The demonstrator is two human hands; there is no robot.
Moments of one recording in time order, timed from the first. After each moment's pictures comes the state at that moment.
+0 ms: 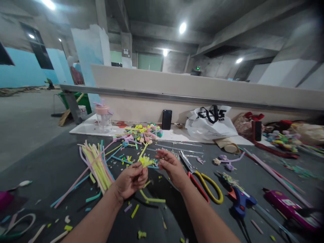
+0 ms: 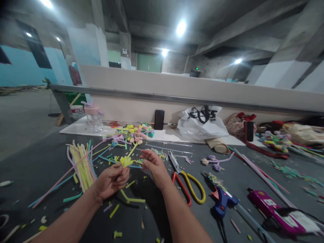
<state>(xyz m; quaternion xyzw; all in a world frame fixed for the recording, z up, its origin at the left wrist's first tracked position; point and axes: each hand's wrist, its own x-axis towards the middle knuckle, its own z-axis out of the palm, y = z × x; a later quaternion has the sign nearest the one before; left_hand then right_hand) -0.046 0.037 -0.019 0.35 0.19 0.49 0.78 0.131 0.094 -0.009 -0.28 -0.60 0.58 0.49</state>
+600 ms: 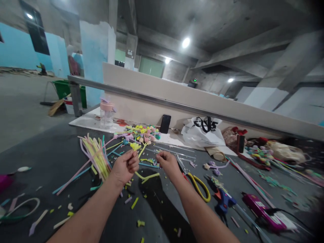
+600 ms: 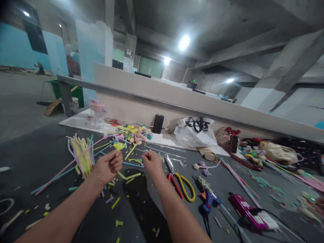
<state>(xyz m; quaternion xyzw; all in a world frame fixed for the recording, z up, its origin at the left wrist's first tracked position) -0.072 0.044 -0.009 0.23 0.12 0.62 0.74 0.112 0.103 -0.001 -0.50 -0.71 0.30 0.39</state>
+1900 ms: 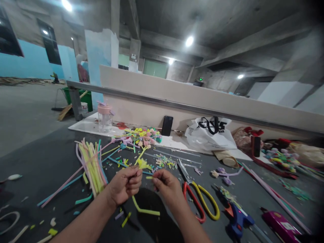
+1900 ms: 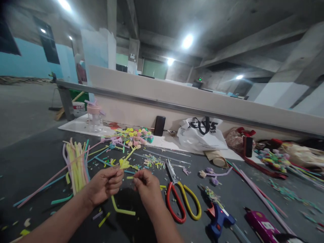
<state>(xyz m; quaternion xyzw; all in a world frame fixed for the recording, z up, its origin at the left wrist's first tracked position) -0.049 0.041 -0.019 0.26 0.18 0.48 0.82 0.127 0.060 -0.013 -0.40 -0.67 0.46 0.42</state>
